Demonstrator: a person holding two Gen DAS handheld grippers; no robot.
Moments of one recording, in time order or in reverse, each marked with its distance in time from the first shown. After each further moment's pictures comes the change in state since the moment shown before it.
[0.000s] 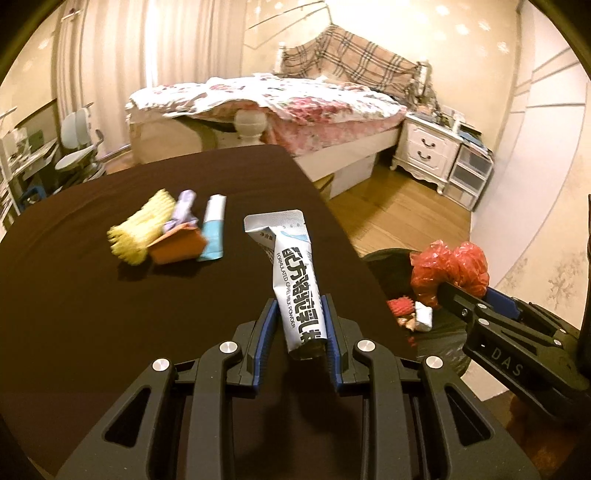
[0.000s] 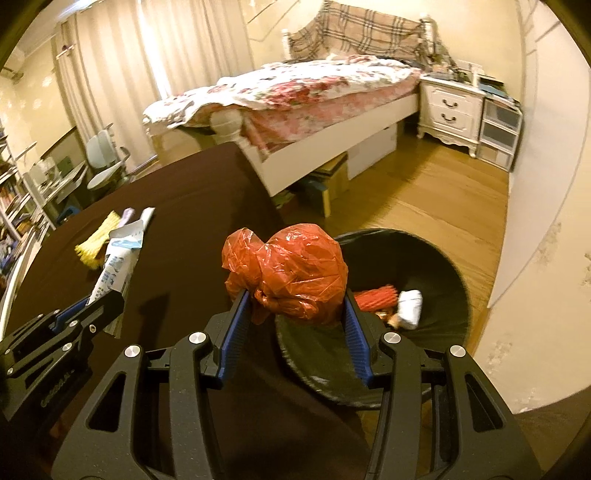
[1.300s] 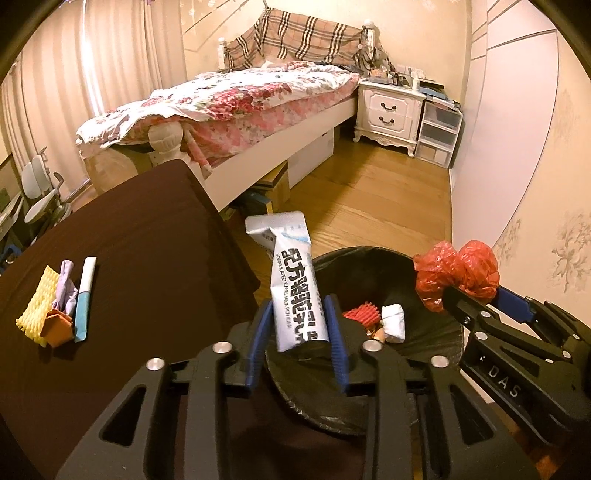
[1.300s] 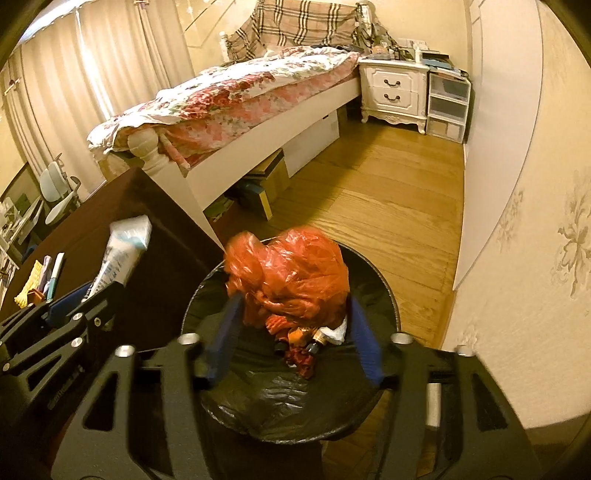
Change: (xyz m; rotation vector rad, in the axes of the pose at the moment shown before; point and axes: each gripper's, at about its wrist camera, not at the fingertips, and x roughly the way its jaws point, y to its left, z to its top) left arm 0.073 -0.106 0.029 0.201 0.058 -0.031; right arm 0.036 -0.095 0.016 0.151 0.009 -0.139
